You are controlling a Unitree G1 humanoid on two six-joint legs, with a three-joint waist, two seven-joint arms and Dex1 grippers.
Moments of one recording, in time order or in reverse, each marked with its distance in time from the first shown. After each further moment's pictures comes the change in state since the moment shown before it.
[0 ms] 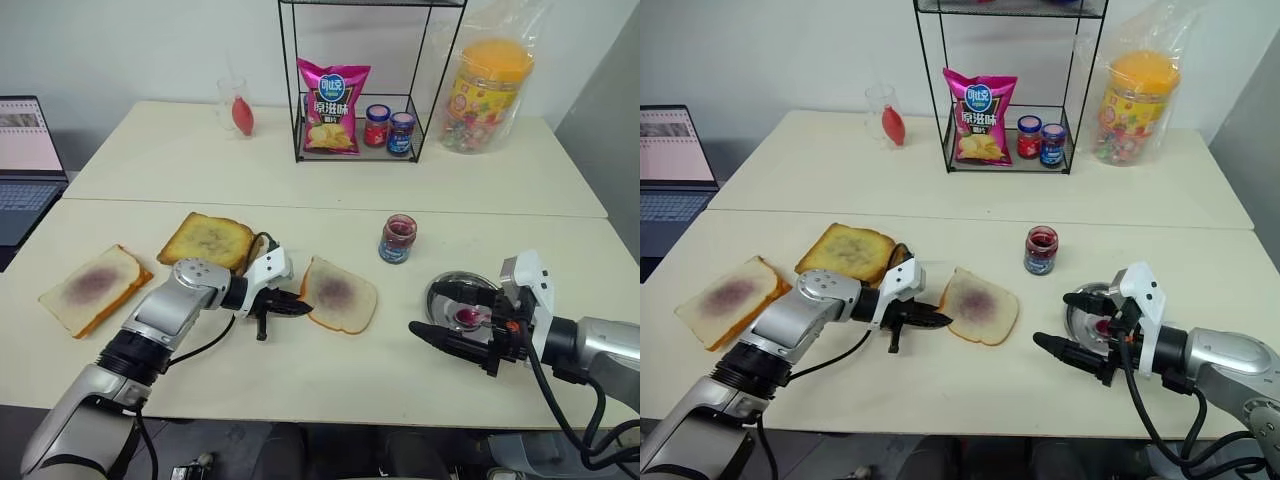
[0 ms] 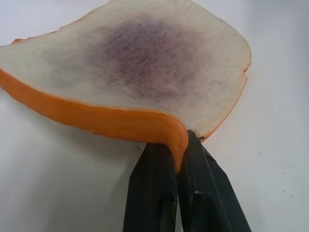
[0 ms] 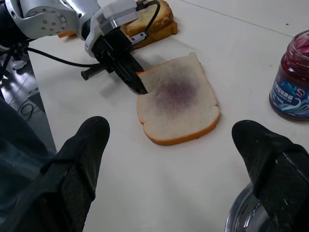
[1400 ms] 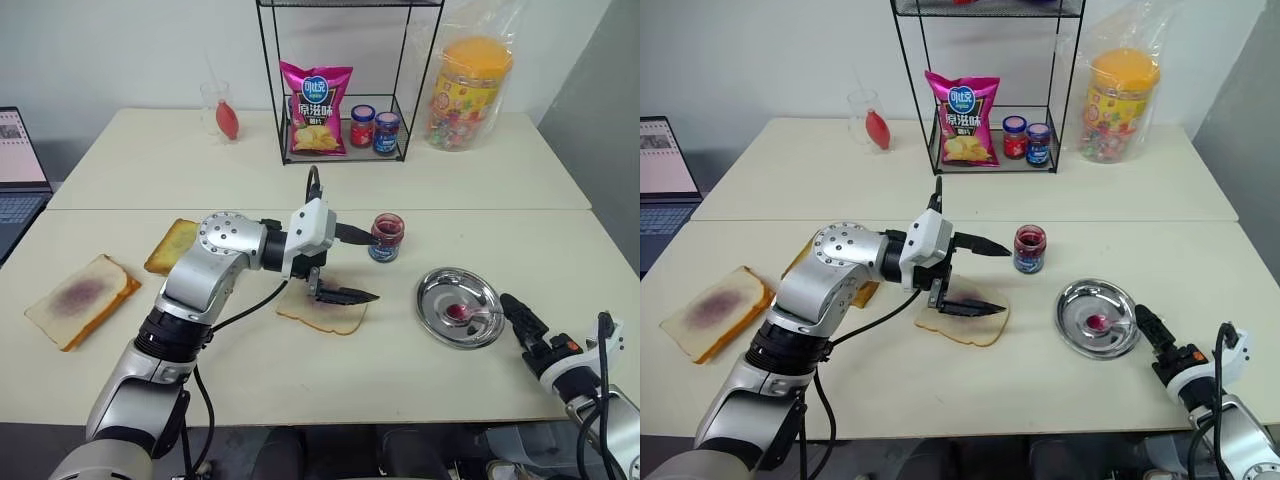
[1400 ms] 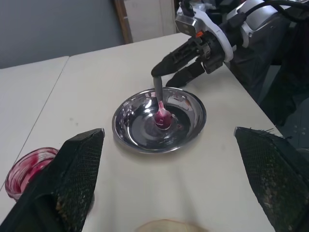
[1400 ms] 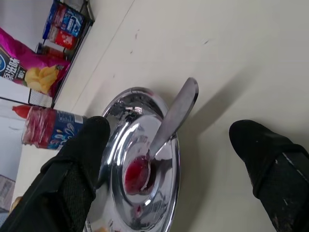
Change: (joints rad) left arm -0.111 -0.176 0.132 -0.267 -0.078 -0.051 -0.061; right arm 0.272 0.498 -0.186 0.352 0.503 -0.281 -0.776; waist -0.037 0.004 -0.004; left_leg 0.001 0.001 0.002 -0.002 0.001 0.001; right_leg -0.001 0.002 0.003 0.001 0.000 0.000
